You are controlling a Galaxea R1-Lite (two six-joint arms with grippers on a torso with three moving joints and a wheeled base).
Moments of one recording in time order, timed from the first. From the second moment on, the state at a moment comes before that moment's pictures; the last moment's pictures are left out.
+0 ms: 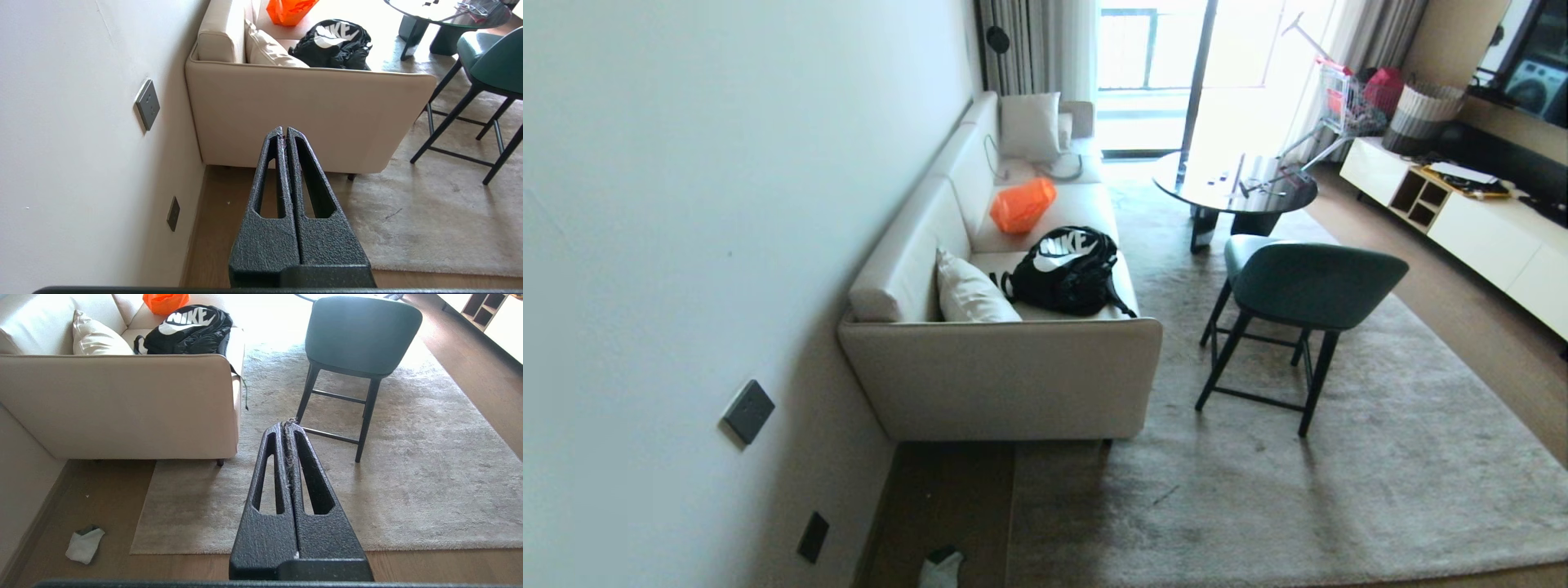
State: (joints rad) left arm 0.00 0.00 0.00 -0.01 0.02 -0.07; right arm 0.00 0.00 0.00 0.00 -0.03 -0.04
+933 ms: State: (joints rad) left arm 0.00 0.00 0.00 -0.01 0.02 -0.07; right arm 0.00 0.00 0.00 0.00 -0.03 -0.04
